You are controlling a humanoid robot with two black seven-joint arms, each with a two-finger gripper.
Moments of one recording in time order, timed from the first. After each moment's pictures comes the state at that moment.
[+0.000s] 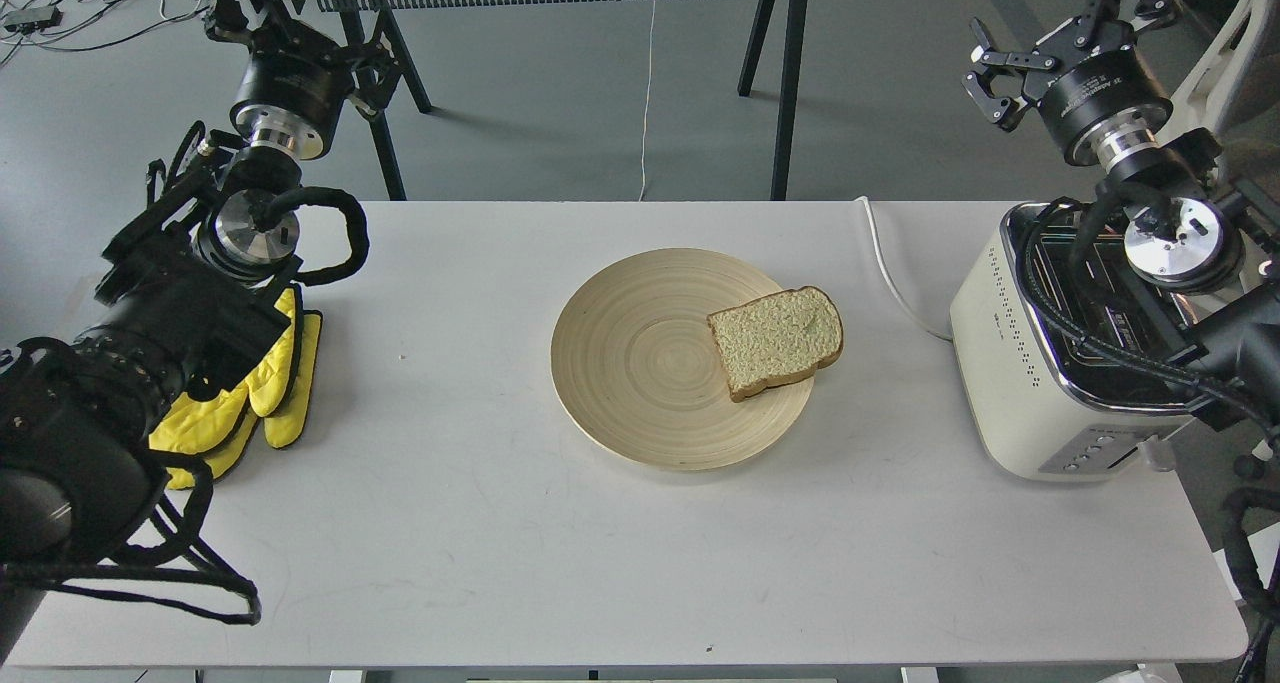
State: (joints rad) left arm -1.05 0.13 -0.56 -0.23 -0.43 -0.49 -0.33; right arm 0.85 -0.38 0.93 0.72 0.04 0.31 0.19
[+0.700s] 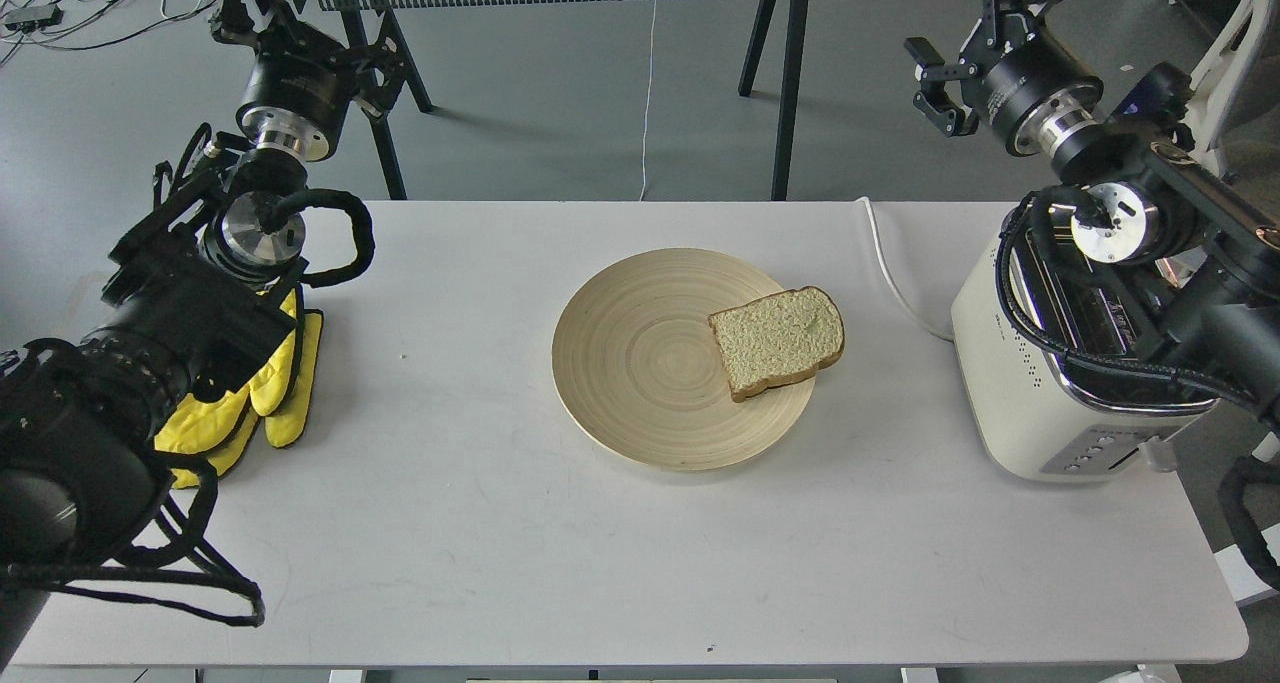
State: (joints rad) left arm -1.05 0.12 -0.56 -0.23 -0.43 -0.49 -0.34; right arm 0.96 -0.38 0.69 0.79 -0.44 0.16 0.20
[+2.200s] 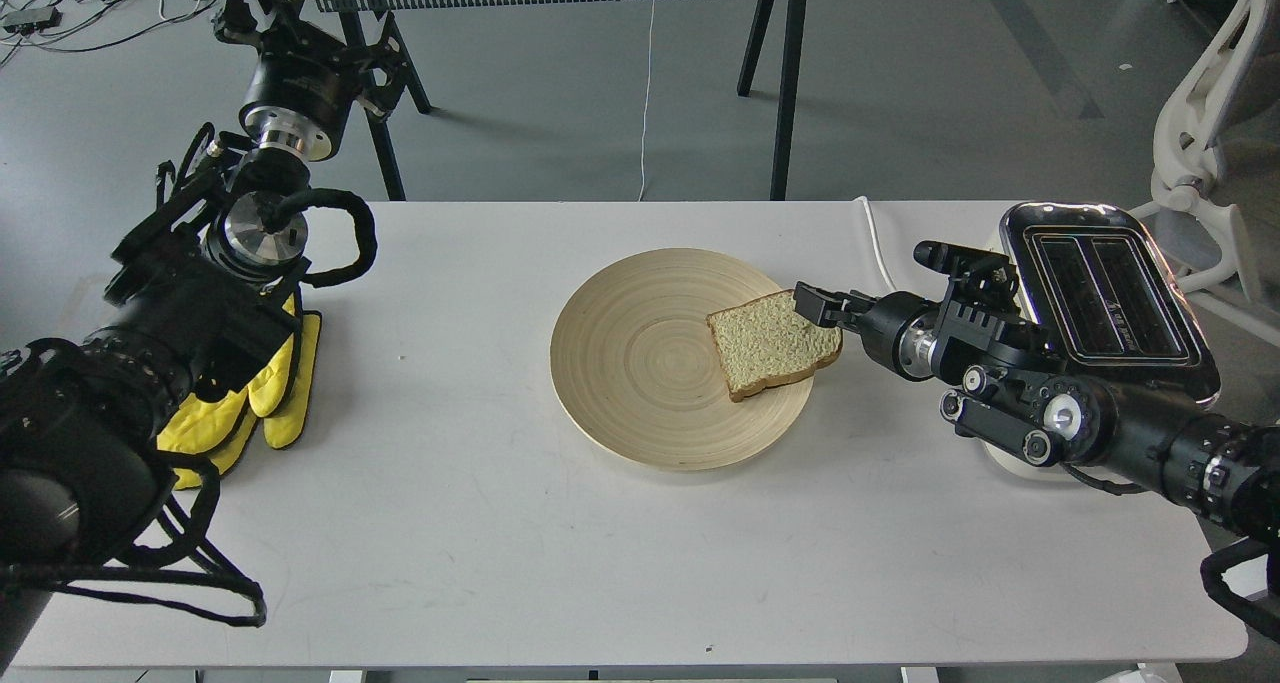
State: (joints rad) left arm -1.05 0.12 -0.56 -0.23 -0.43 -0.49 -0.34; right arm 0.93 -0.24 -0.07 0.65 -1.09 -0.10 0.11
